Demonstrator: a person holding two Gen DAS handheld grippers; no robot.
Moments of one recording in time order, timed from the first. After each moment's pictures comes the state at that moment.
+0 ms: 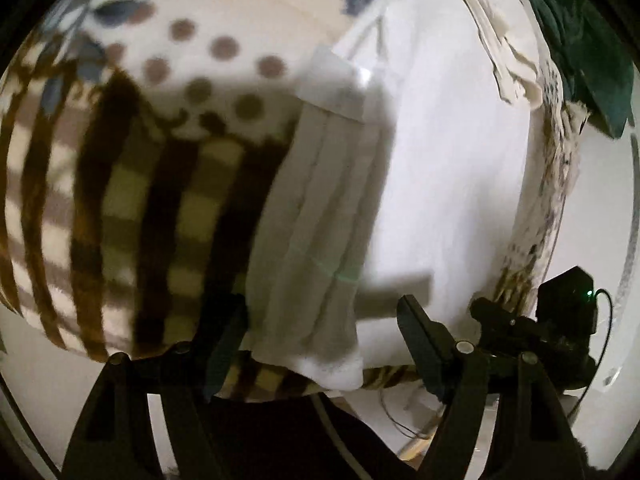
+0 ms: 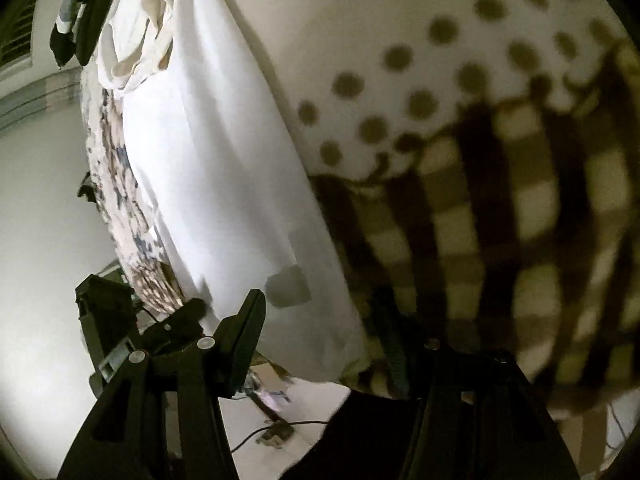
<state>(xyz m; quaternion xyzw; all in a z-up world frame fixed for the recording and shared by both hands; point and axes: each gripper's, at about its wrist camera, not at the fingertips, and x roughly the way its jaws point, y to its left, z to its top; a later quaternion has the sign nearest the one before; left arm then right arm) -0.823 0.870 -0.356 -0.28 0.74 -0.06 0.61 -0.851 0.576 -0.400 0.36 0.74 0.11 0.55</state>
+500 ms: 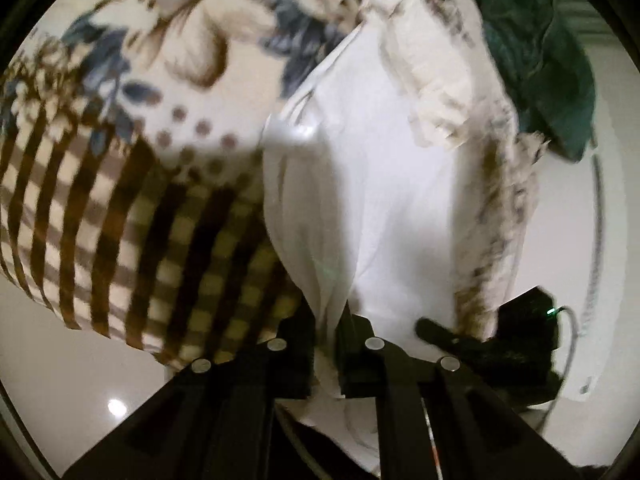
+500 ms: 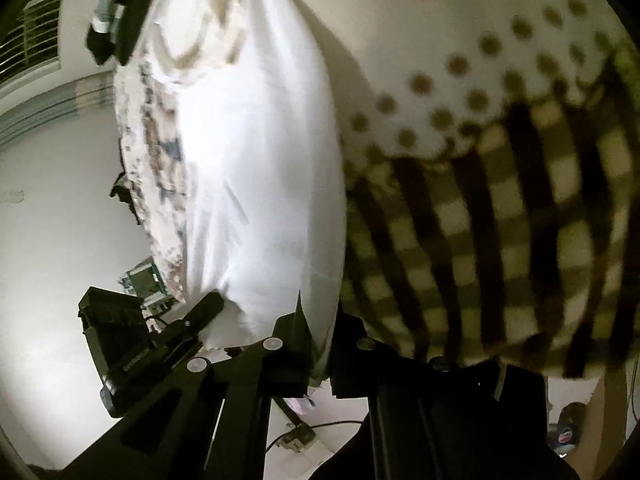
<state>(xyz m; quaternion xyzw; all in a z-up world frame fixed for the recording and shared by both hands) -0.825 0.873 -0.286 -0.35 0.66 -0.07 0.66 -0.852 0.581 -0.353 0.40 0.71 0.15 0.56</state>
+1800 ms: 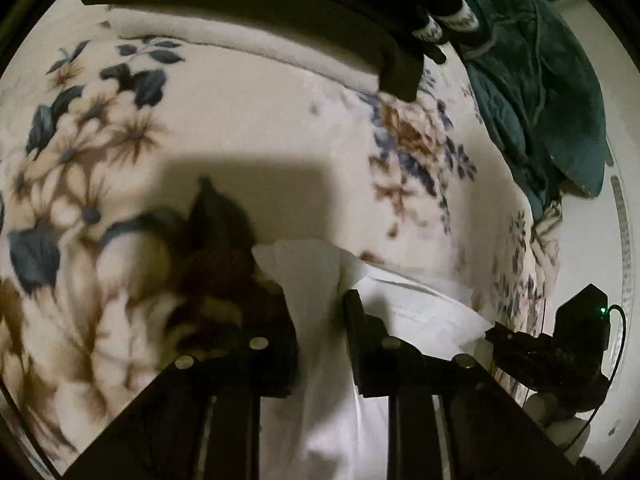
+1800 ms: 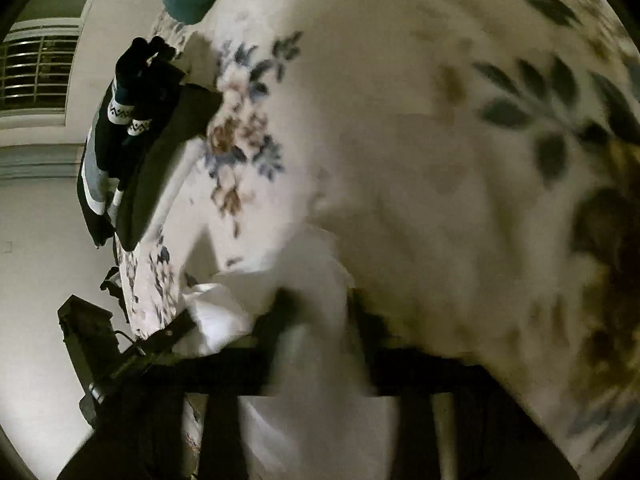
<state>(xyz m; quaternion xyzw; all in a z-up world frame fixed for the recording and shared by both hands) -0.456 0.860 -0.327 -0.23 0.61 -0.11 0.75 -0.504 0.549 -0.347 0.36 0.61 0.06 0.70</state>
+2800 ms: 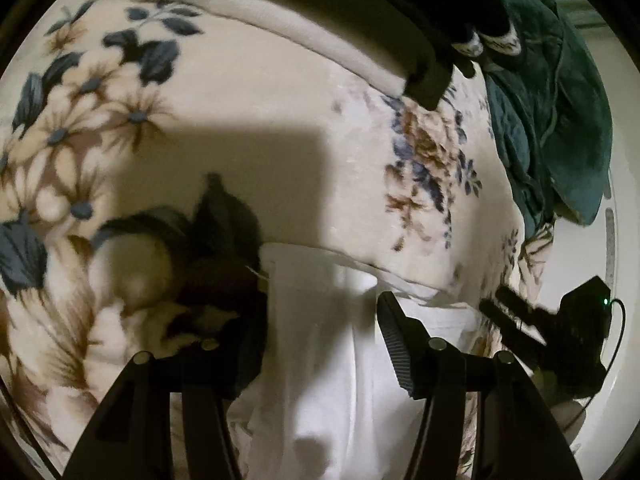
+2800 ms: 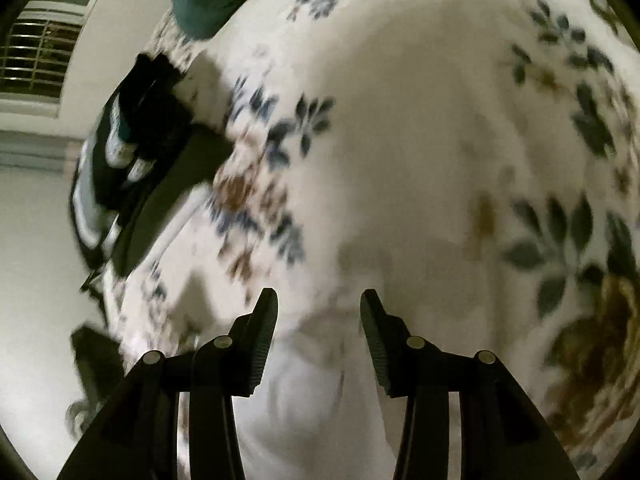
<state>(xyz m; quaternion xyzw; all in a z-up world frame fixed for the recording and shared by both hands) -0.445 0.872 -0.335 -0.27 0.64 -0.12 0.71 -0.464 0.539 -0.321 0.33 0.61 0.07 0.71</state>
